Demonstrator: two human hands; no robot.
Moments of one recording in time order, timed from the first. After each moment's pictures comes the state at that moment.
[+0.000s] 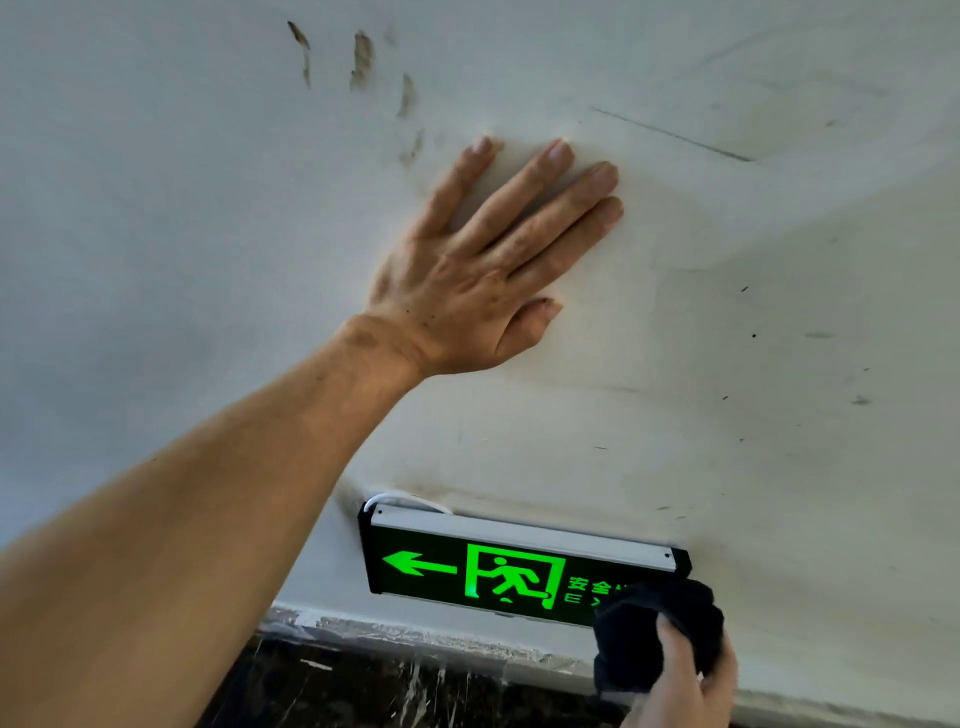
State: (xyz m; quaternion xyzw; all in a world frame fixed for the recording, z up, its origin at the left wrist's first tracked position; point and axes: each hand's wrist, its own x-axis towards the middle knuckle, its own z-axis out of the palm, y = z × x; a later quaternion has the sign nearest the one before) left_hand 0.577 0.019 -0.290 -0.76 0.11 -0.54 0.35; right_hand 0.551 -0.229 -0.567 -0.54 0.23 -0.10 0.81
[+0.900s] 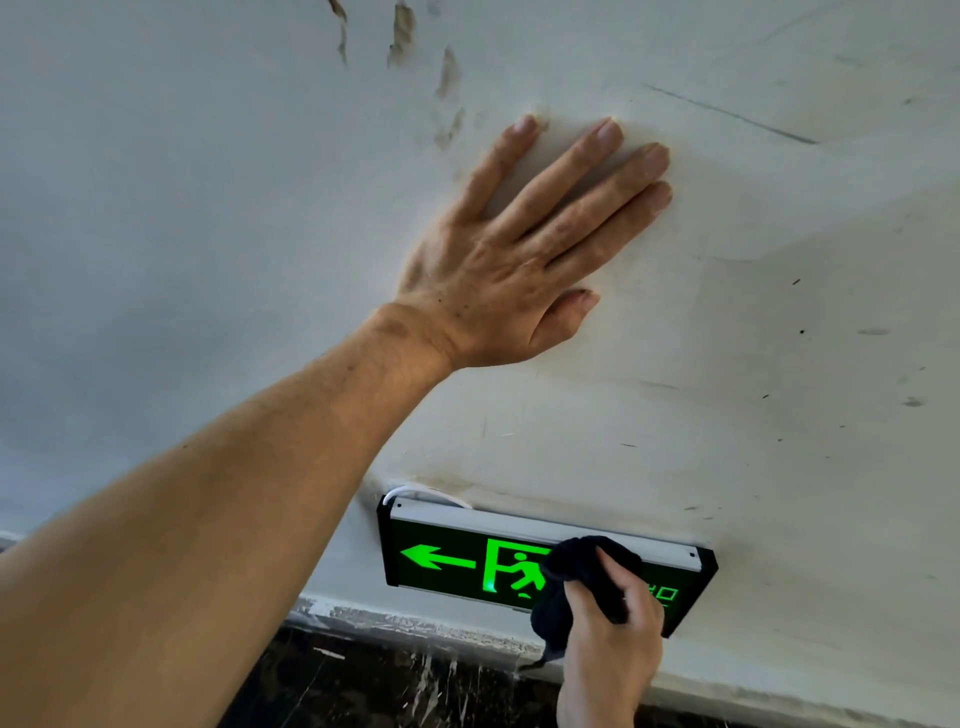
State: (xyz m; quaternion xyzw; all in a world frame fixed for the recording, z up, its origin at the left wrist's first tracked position) left_hand 0.576 0.019 -0.291 -0.76 0.12 -0.55 0.33; right_hand 0.525 -0.165 -0.530 -0.64 0.12 -0.04 0.76
